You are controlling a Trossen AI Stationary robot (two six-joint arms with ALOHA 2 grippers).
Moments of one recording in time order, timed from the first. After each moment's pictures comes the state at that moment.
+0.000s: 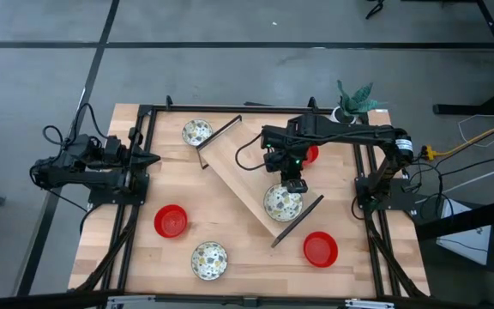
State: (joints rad) left arm -0.01 0.00 0.51 -0.37 -0.05 -0.07; right arm -0.11 1.72 1.75 -1.38 -0.39 -0.22
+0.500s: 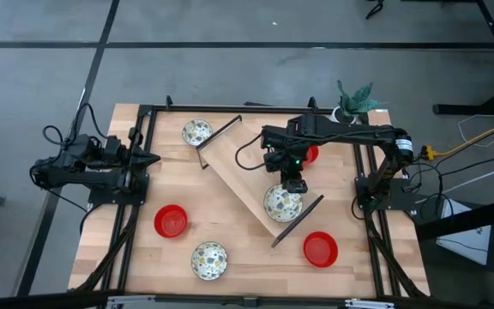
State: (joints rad) left arm -0.01 0.00 0.51 -0.37 -0.05 -0.07; right arm -0.11 1.72 1.75 -1.38 -0.40 -0.20
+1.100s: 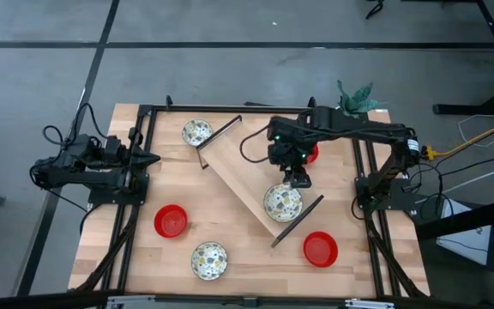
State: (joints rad) left arm -0.01 0.00 0.51 -0.37 -0.05 -0.07; right arm -0.12 1.67 1.86 -1.40 -0.31 -0.22
